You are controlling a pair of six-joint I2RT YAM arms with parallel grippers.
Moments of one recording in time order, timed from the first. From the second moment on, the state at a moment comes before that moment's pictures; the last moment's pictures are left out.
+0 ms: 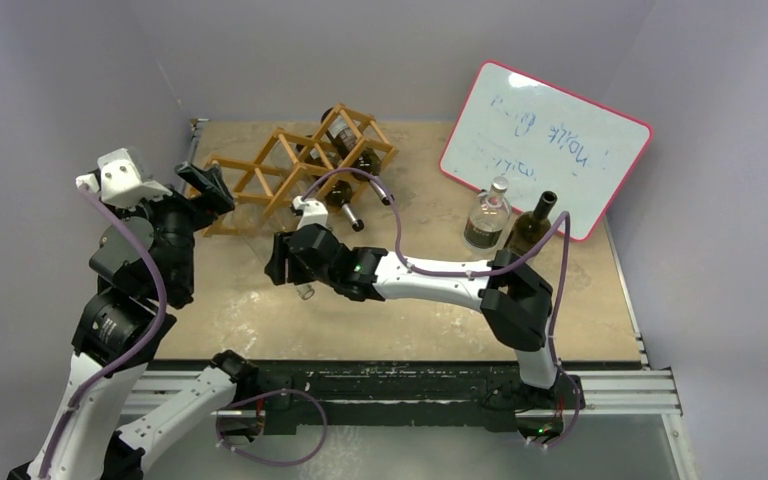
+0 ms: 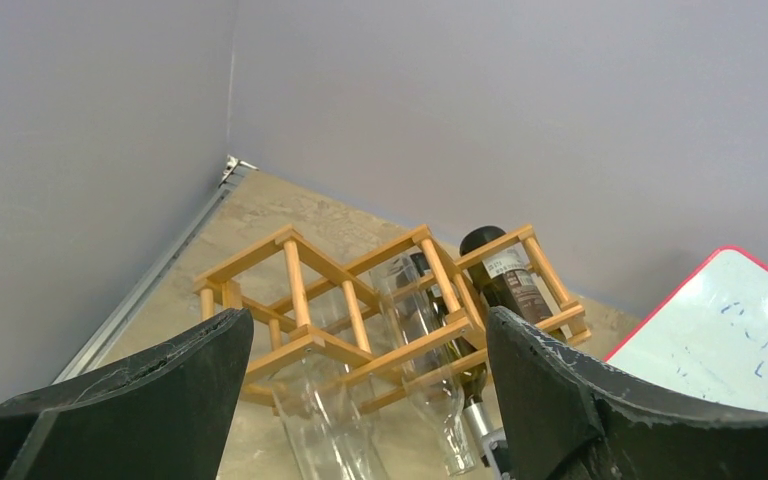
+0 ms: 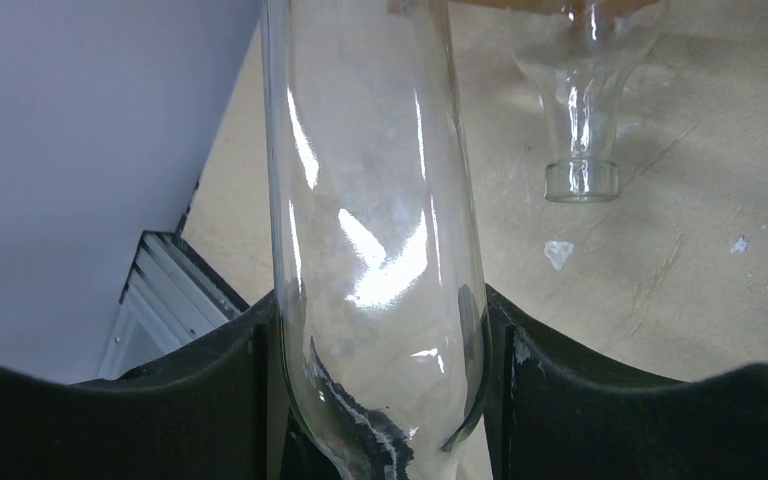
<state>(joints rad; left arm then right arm) -0.53 0.71 1.30 -0.53 -0.77 -0.29 1.19 1.96 1.54 -0.10 0.26 0.80</state>
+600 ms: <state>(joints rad) -0.55 0.64 1.29 -0.60 -0.74 -0.28 1.20 2.10 1.68 0.00 0.36 0.84</state>
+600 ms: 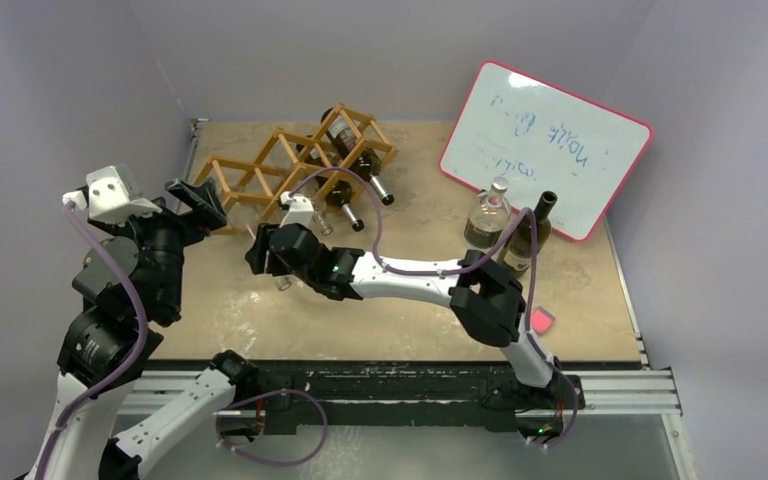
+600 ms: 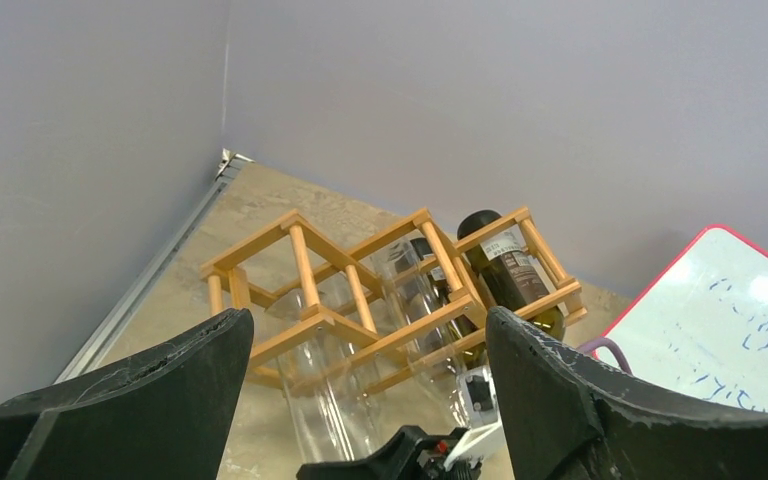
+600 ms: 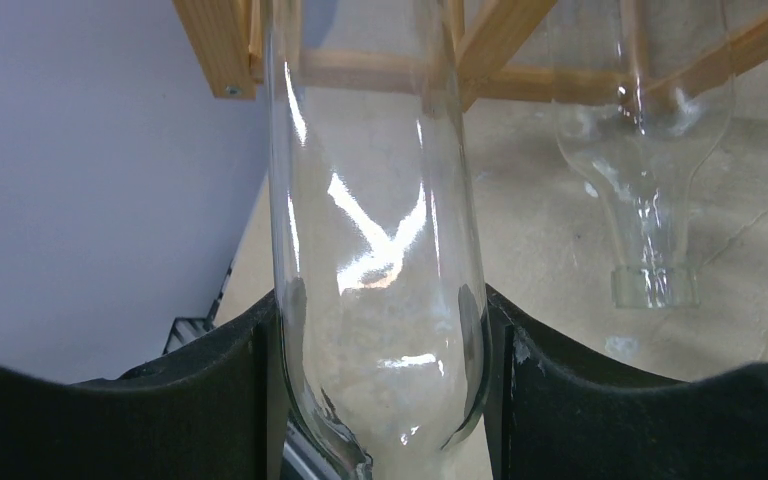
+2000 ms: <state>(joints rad) -0.68 0.62 1.28 -0.65 -0.89 -0.22 1.12 2.45 2.18 -0.10 0.38 0.85</state>
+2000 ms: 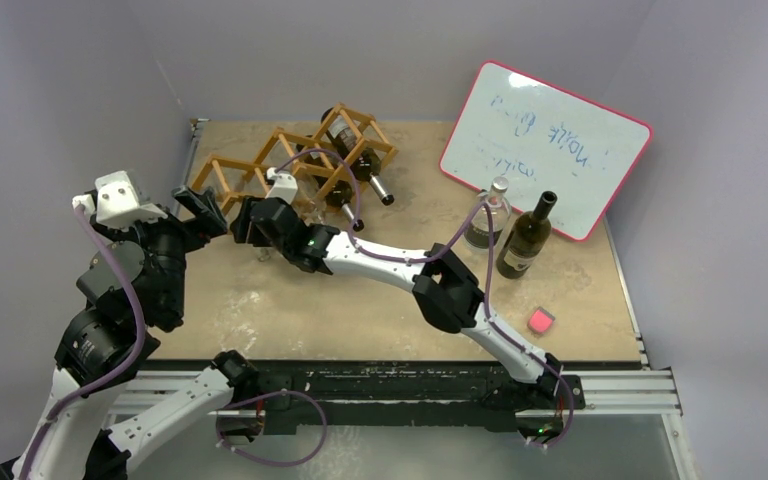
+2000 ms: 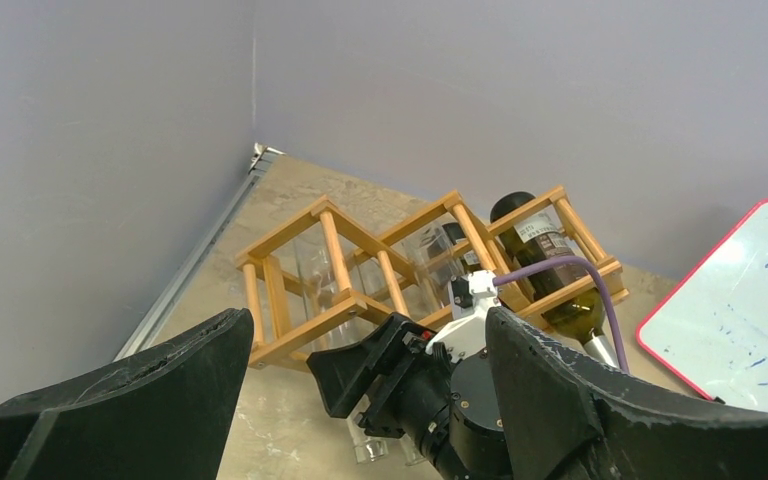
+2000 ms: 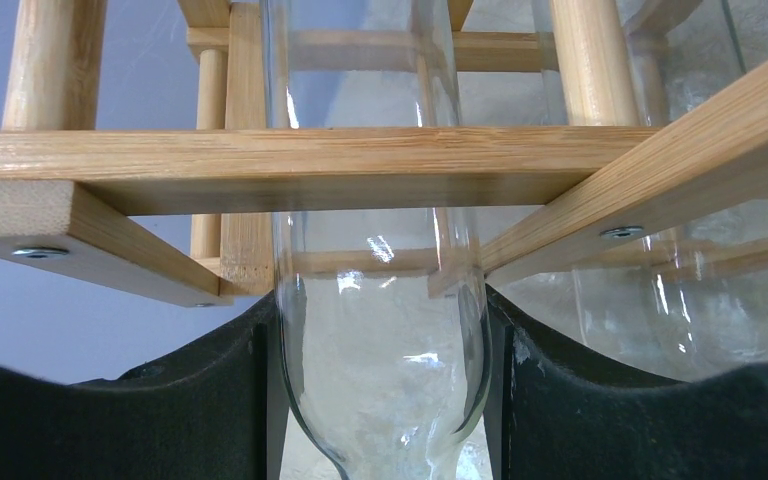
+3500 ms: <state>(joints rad) -0.70 0.61 1.28 -0.63 -0.94 -0.19 1.11 2.11 1.85 0.16 0.41 0.76</state>
